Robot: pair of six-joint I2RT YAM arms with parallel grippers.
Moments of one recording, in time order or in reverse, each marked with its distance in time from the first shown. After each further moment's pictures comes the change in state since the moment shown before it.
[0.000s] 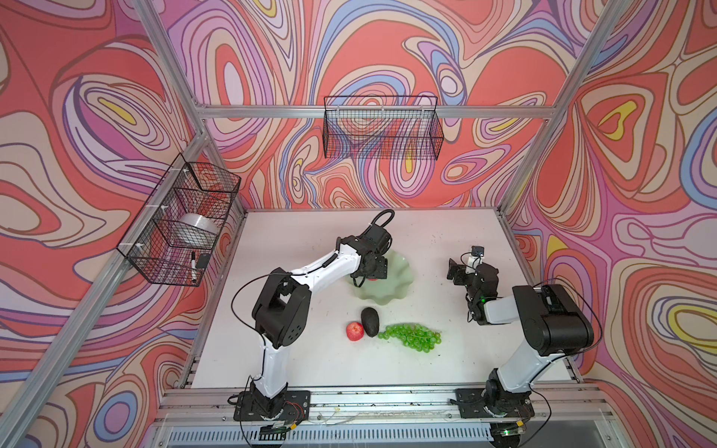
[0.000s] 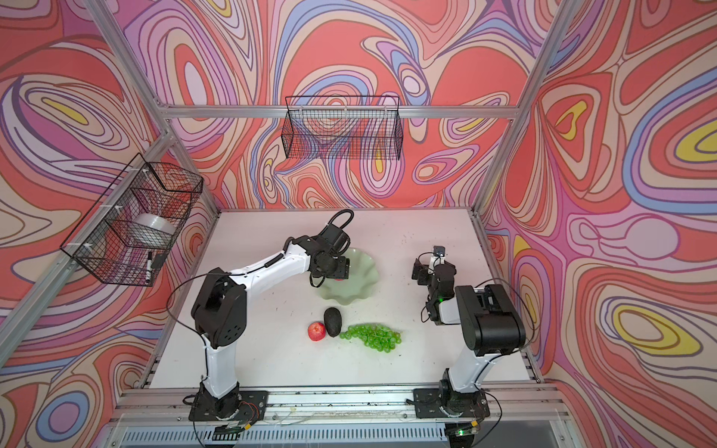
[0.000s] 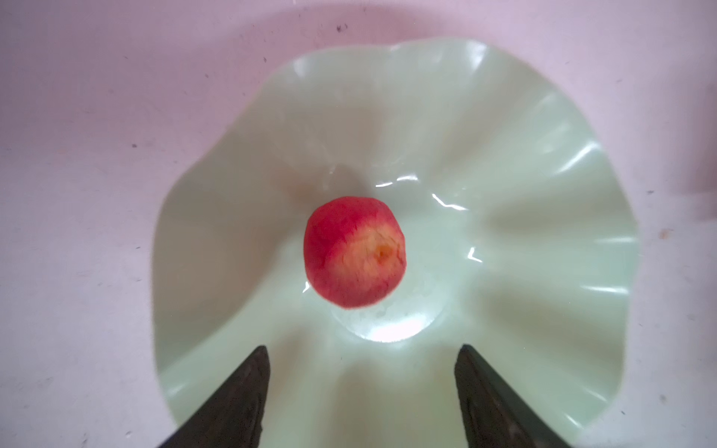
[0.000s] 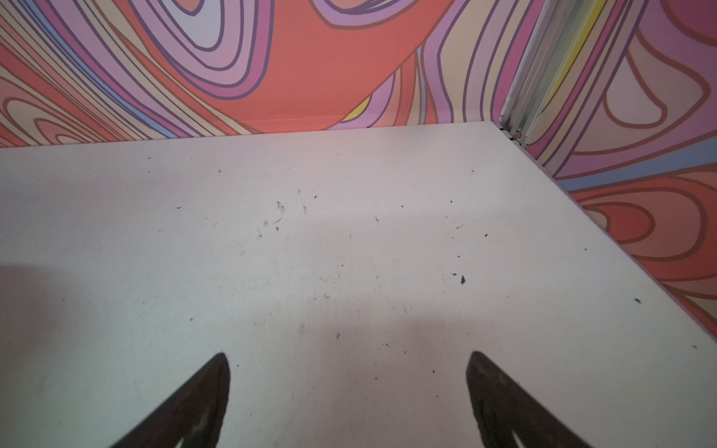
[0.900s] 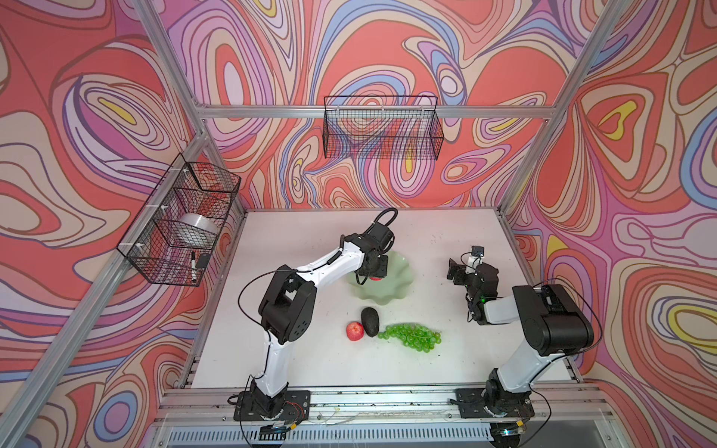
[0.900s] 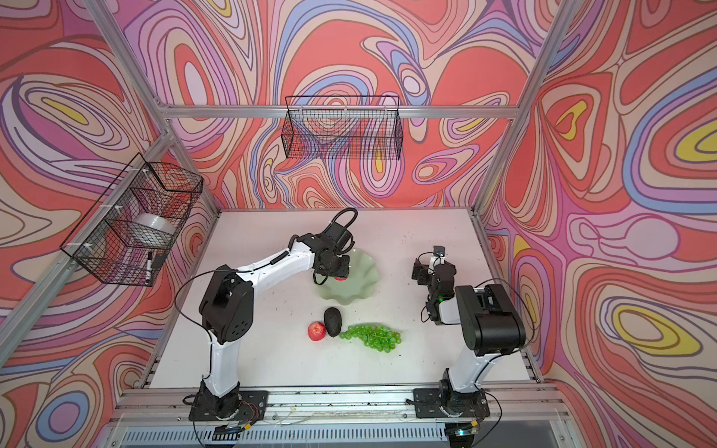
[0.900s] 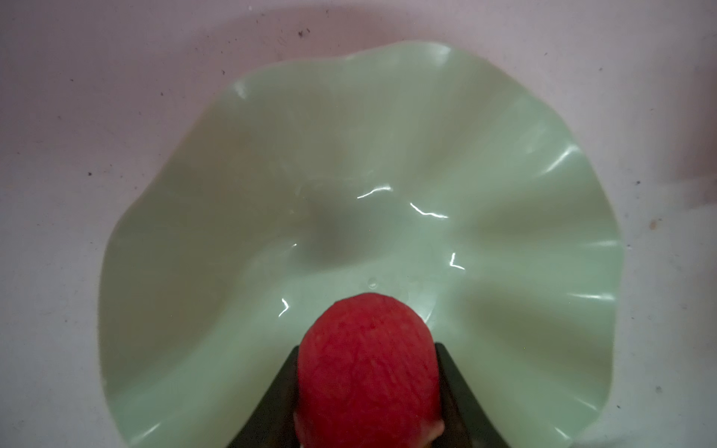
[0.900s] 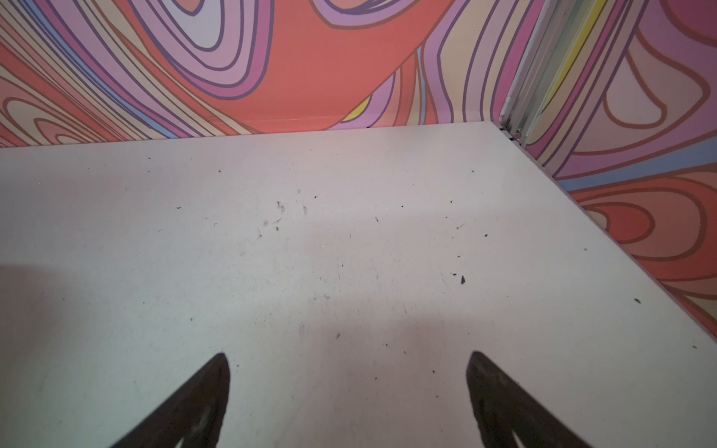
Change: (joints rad) left arm 0.001 0.152 0.103 -0.020 0.029 0.047; right arm 0.000 0.000 0.000 0.000 0.000 0.000
